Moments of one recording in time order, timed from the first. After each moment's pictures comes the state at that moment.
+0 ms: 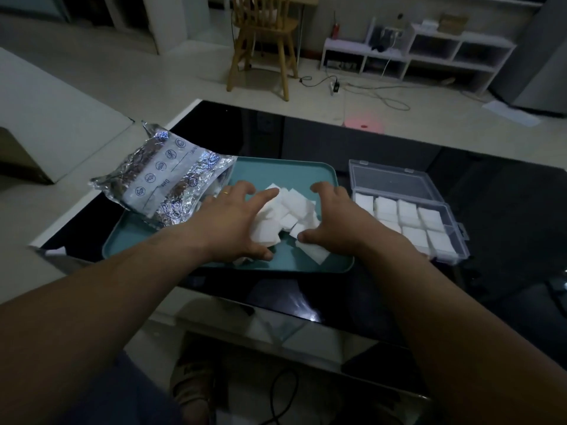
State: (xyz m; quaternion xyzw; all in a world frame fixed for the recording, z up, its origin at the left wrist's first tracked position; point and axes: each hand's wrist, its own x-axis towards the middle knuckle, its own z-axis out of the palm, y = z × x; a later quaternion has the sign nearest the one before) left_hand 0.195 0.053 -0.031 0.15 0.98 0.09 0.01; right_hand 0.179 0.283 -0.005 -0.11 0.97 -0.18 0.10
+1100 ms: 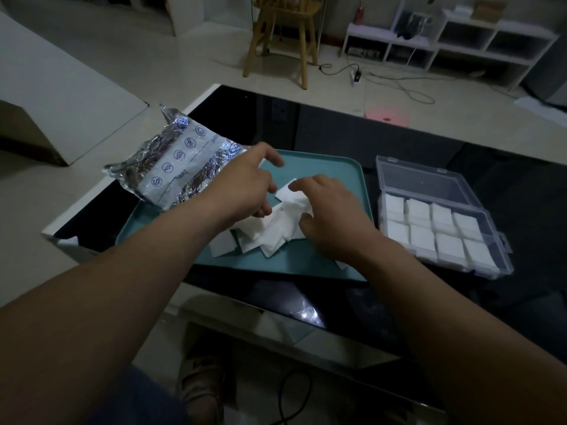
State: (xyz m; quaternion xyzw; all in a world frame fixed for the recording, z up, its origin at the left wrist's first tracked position) left_hand 0.175 0.054 0.006 -0.07 0.84 0.53 0.03; right_hand 0.164 0.232 -0.028 -0.22 0.96 -0.15 -0.01
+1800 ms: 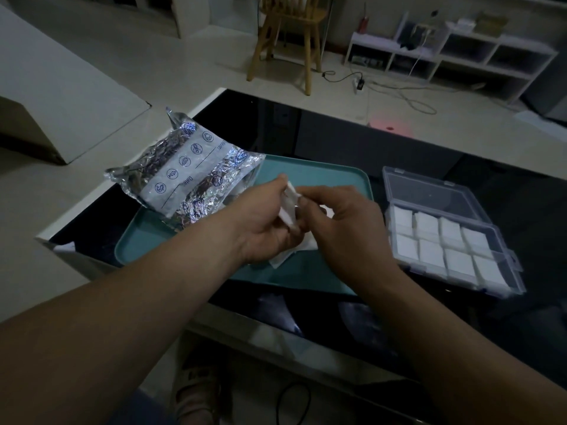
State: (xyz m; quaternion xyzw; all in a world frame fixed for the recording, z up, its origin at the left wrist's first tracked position) left_hand 0.184 0.081 0.003 -0.21 0.46 0.83 0.23; right_hand 0.195 0.223 -0.008 -0.18 0.89 -0.38 -0.17
